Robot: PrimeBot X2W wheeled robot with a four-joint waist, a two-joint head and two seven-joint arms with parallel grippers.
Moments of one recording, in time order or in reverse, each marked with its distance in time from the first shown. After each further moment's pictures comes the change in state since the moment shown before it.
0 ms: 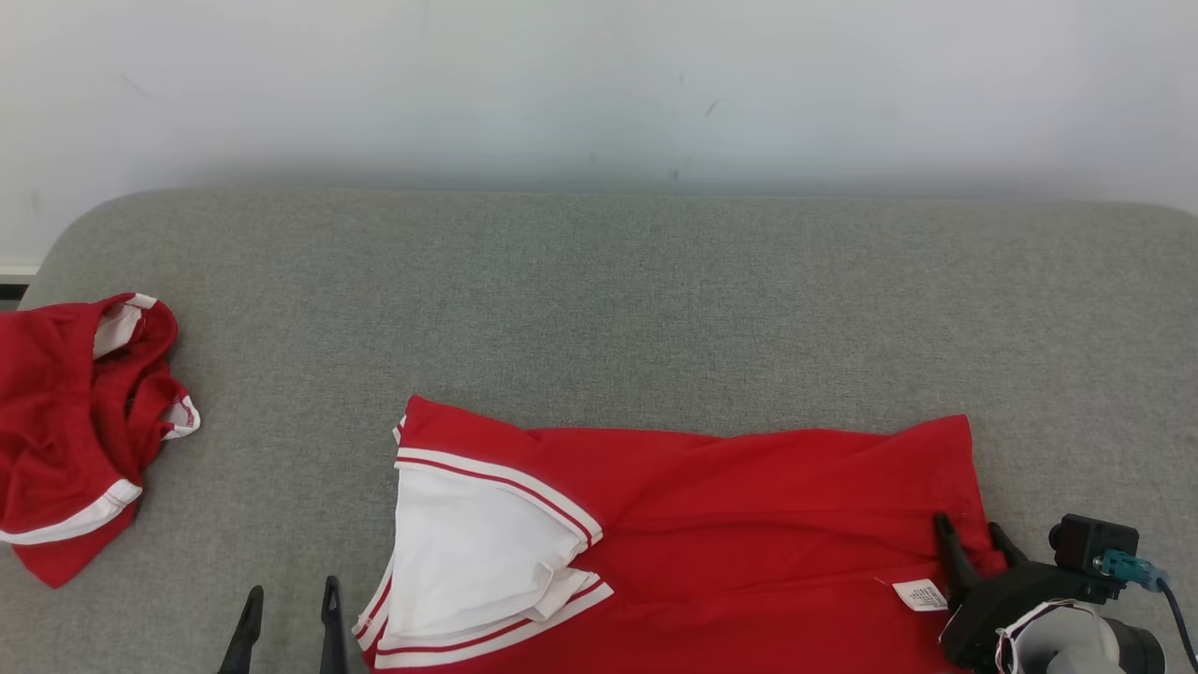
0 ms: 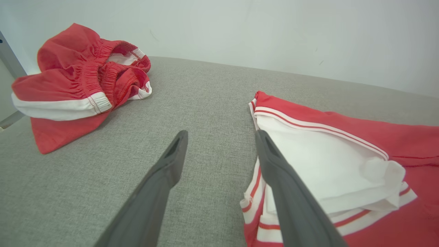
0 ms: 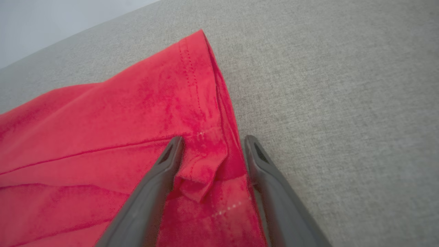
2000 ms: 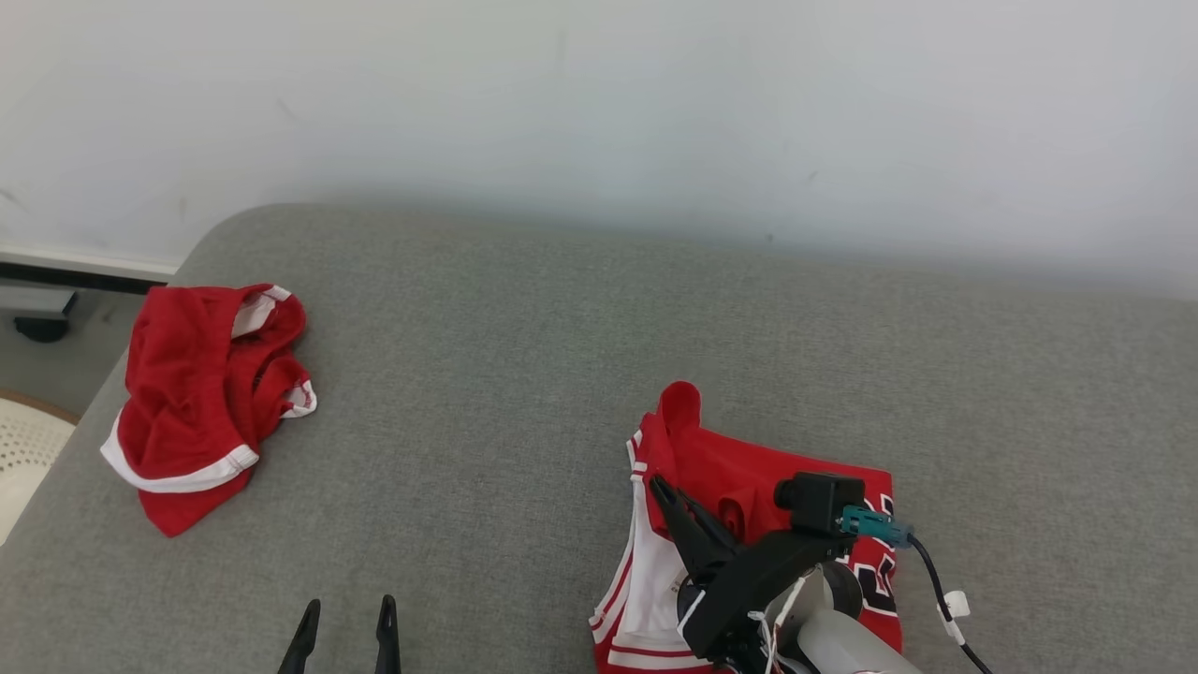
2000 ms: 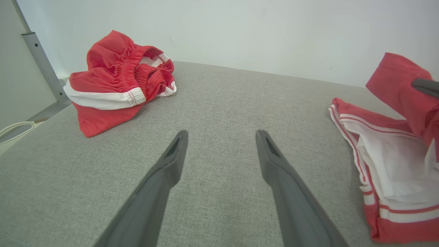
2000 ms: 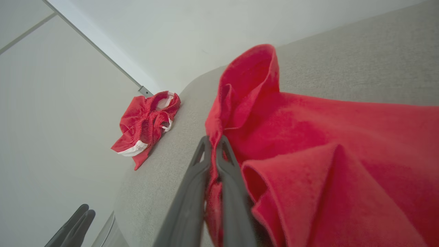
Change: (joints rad) left arm -0.004 -0.001 -0.086 0.052 0.024 0.018 0.000; right arm -0.076 0.201 0.434 -0.258 0.303 0.002 0.013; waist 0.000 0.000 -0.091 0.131
